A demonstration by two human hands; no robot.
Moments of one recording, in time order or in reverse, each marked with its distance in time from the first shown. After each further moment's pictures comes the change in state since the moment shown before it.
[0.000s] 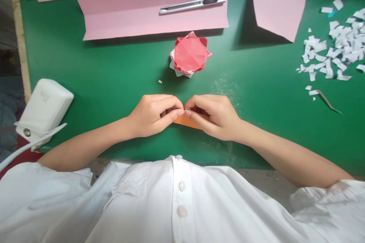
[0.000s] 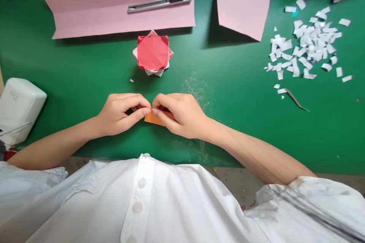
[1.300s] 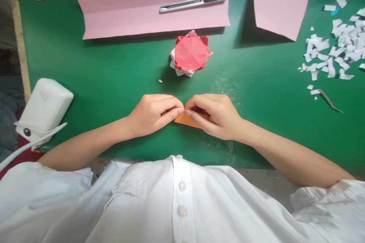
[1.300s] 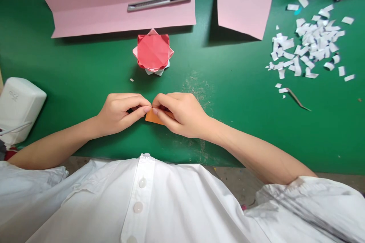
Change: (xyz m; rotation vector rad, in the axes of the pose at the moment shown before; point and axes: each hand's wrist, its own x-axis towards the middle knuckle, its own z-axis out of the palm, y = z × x) left_hand 0.000 -0.002 0.001 0.072 0.014 0.024; right_hand 0.000 0.001 -0.001 -0.030 -0.031 0.010
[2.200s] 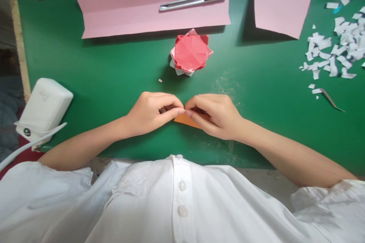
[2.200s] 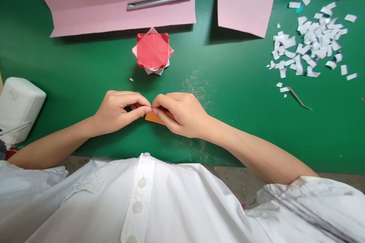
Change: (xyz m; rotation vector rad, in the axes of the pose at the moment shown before) left_hand 0.003 0.003 -0.003 -0.107 -0.023 -0.156; right_hand -0.002 0.003 0.001 -0.038 0.018 -0.065
